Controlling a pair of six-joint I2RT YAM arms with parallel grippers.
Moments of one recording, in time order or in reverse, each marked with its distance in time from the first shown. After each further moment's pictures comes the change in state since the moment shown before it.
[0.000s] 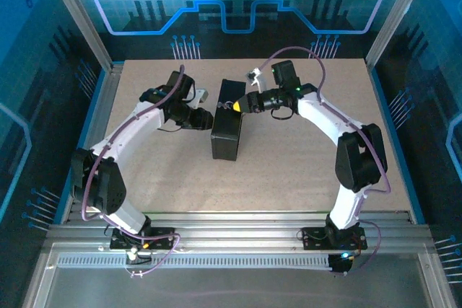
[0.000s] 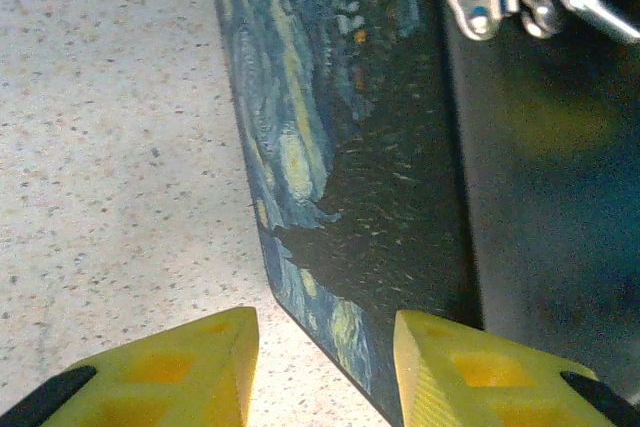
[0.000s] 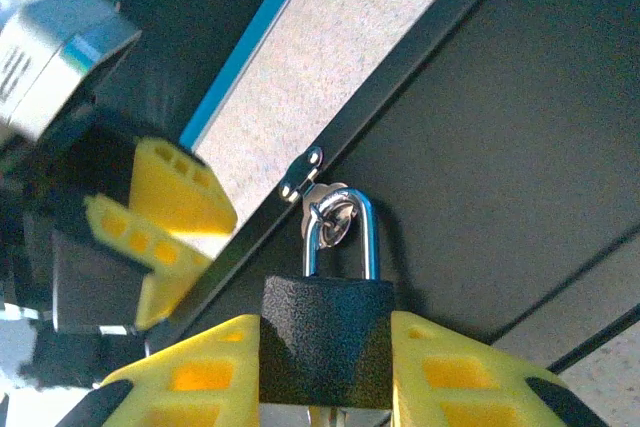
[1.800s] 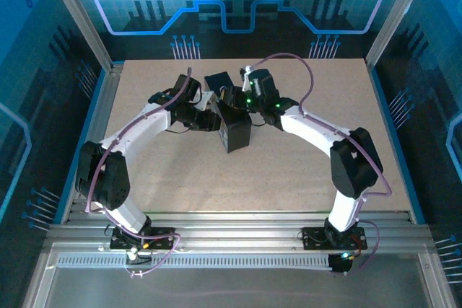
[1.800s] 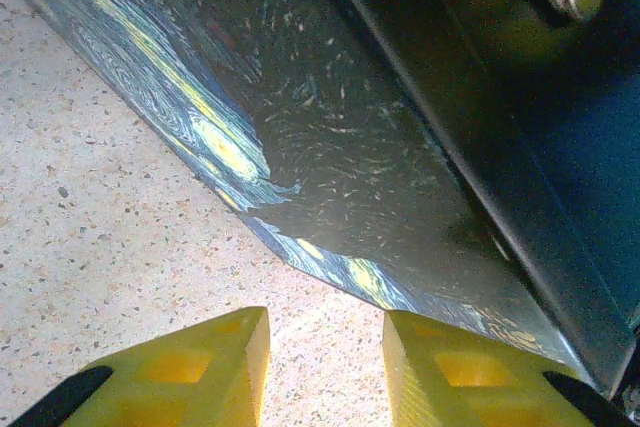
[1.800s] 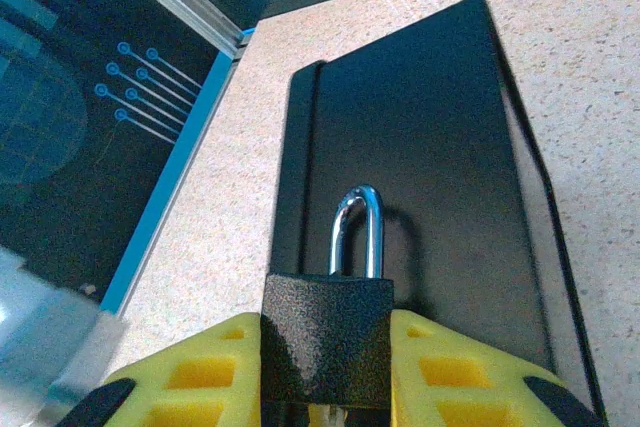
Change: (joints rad) left arm -0.019 0.049 -0.048 0.130 0.087 -0.022; right arm 0.188 -0.001 -0.080 0.381 0.606 0.368
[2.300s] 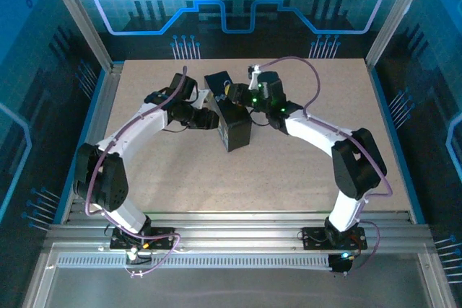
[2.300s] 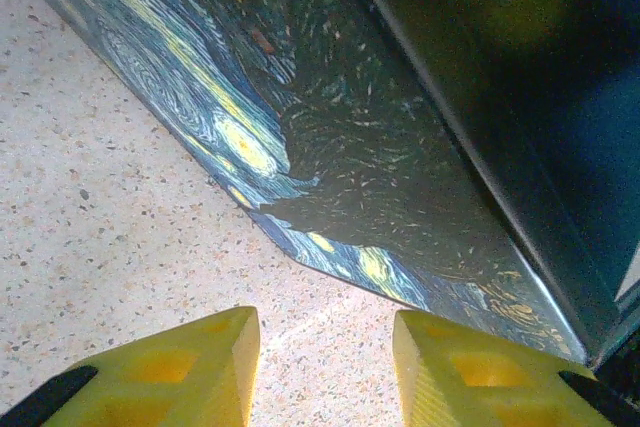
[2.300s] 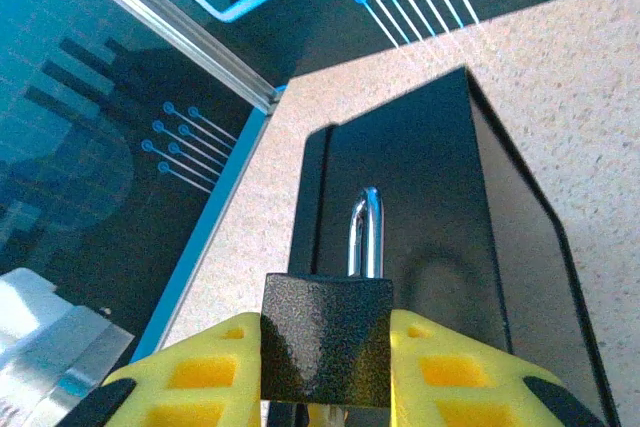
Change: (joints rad) left arm 0.030 -0.020 0.001 0.001 0.003 -0.003; right arm -0.040 -0.057 -0.100 0.178 -0.019 0.050
